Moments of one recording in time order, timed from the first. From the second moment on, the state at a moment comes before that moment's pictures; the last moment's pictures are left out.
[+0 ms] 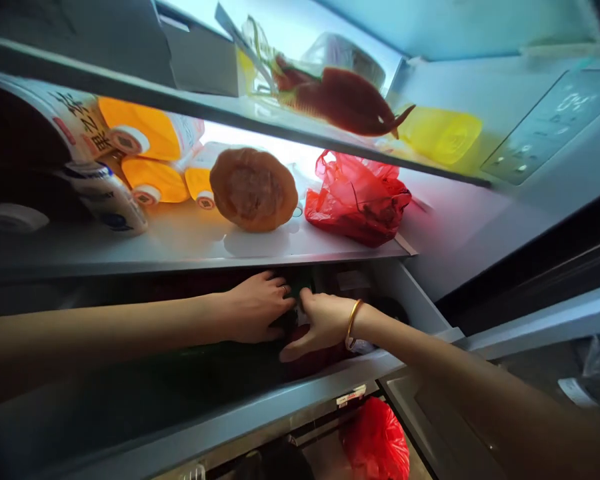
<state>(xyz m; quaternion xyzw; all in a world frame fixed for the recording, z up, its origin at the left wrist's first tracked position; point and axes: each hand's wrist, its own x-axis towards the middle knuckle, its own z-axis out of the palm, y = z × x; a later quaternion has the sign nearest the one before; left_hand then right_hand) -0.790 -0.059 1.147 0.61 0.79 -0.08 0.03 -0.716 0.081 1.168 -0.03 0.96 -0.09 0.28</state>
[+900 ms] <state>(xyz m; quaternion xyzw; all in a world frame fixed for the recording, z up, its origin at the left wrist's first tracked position) -0.786 -0.030 1.141 0.73 0.68 0.05 0.10 -0.719 0.165 1.165 0.14 0.90 -0.41 0.06</state>
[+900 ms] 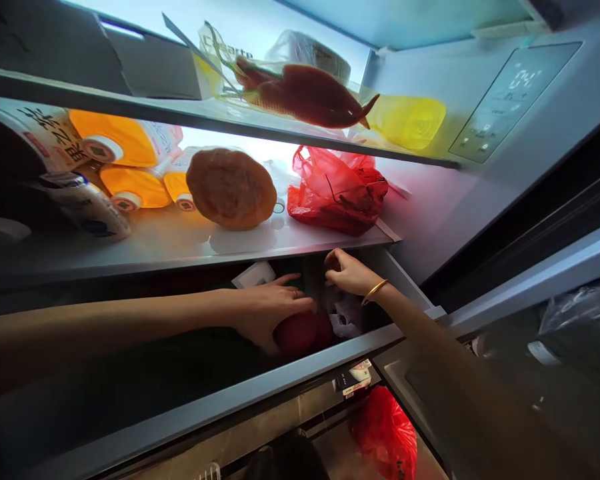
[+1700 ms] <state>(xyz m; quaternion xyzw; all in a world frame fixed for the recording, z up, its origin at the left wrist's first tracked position) -0.798 0.046 1.122 0.50 0.84 -0.03 0.19 -0.618 0.161 1.122 0.10 0.71 -0.61 -0.33</state>
